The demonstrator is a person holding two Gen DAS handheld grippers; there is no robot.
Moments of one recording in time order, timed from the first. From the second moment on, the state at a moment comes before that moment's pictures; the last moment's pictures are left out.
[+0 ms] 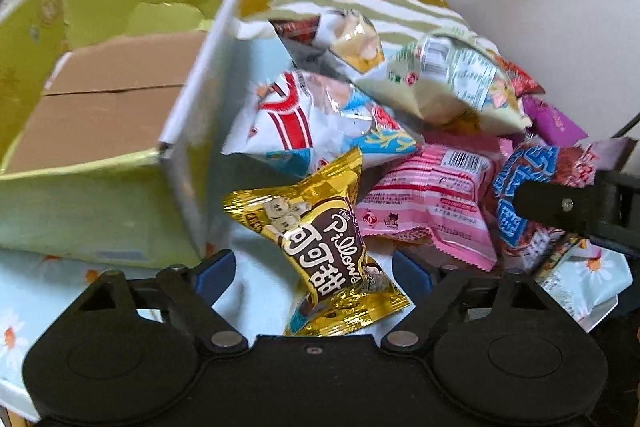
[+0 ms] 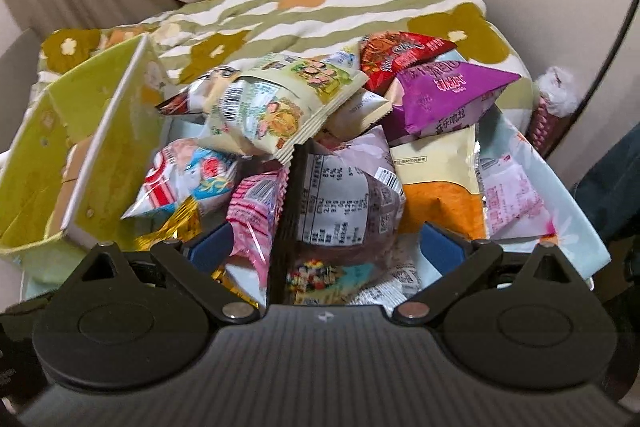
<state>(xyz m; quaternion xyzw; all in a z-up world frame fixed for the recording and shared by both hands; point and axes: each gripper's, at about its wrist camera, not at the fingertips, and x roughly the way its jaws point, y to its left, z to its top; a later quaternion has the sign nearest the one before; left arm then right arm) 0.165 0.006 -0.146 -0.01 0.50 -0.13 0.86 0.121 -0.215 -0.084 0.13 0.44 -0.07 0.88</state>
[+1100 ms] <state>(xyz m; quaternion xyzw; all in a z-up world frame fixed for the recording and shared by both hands) 0.125 0.002 -0.108 0.00 0.47 -0.14 0.87 0.124 -0.229 -0.080 0.16 0.42 -0.05 0.89</state>
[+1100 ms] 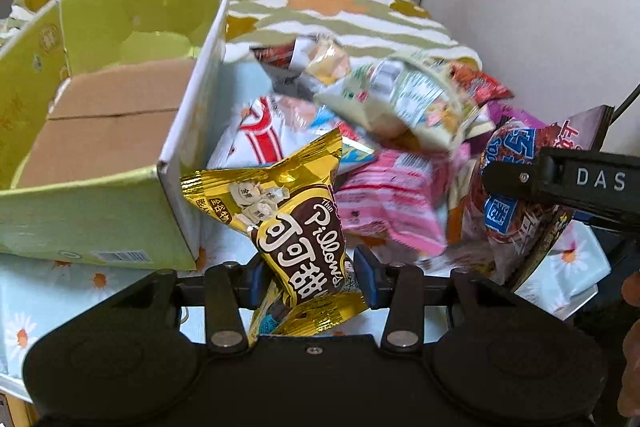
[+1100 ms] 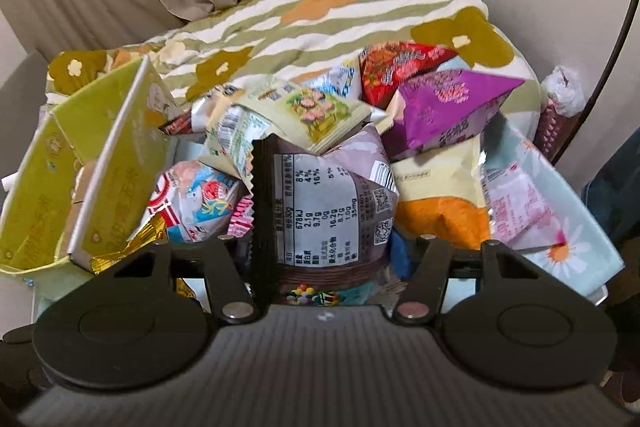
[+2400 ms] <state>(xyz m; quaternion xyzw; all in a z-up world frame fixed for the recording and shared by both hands) 0.296 0.191 0.000 -0.02 0.42 -0.07 0.90 0.280 -0.035 0.029 0.06 0.36 0.12 0.92</state>
